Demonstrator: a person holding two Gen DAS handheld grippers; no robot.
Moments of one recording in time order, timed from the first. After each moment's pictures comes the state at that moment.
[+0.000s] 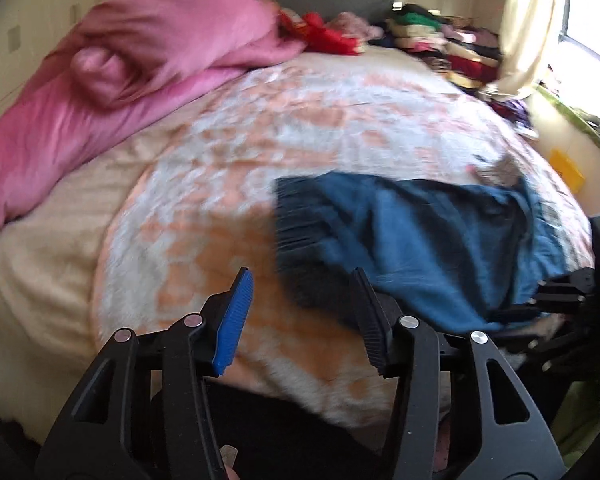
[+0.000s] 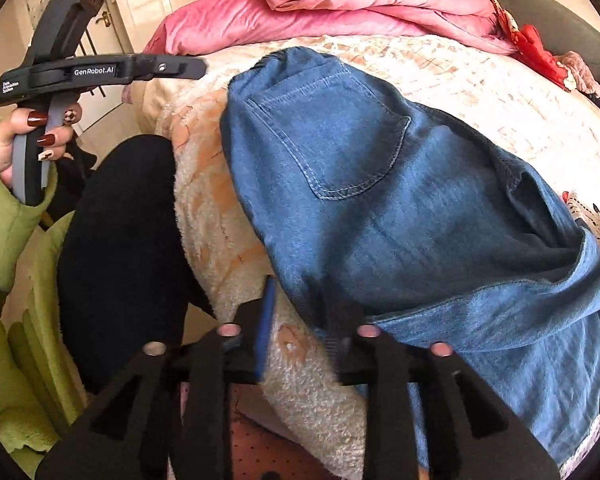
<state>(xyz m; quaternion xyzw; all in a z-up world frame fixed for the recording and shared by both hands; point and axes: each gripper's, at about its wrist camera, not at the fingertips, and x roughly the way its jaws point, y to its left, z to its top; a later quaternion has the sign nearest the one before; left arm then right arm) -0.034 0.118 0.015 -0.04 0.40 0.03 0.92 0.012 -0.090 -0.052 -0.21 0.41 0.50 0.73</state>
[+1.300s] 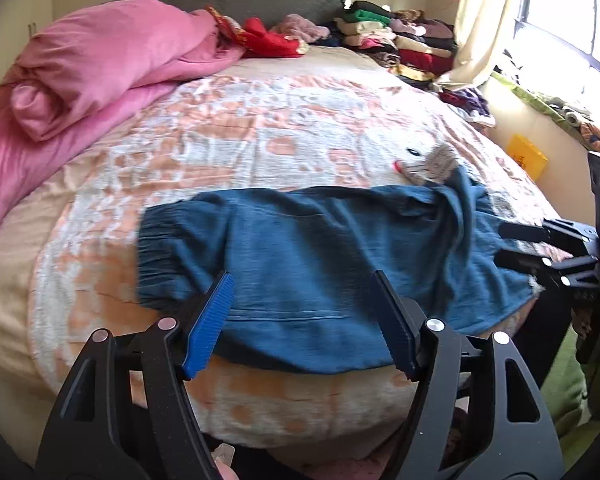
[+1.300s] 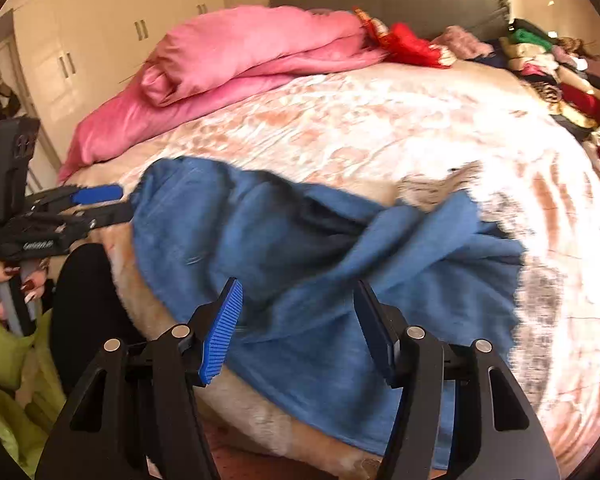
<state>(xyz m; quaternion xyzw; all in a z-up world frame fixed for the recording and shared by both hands) -0.009 0.037 0.020 -0.03 0.39 -0.04 0.92 0.058 -0.201 0.003 -0.07 0.38 0.36 0.85</state>
